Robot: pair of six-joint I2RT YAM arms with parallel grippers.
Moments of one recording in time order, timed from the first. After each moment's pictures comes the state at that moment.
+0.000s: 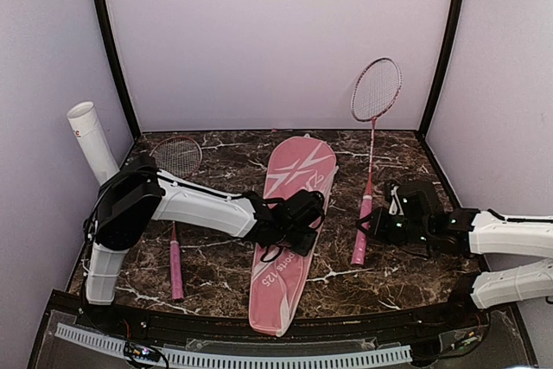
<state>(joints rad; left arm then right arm) -1.12 2.16 1.47 -0.28 -0.27 -0.47 0.75 1.02 0.44 -0.09 0.04 0.90</state>
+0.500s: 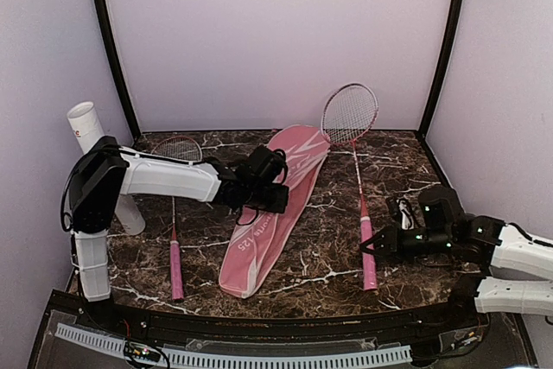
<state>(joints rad) -0.94 2.02 1.38 -0.24 -0.20 -0.54 0.75 0.77 0.41 -0.32 -0.26 0.92</state>
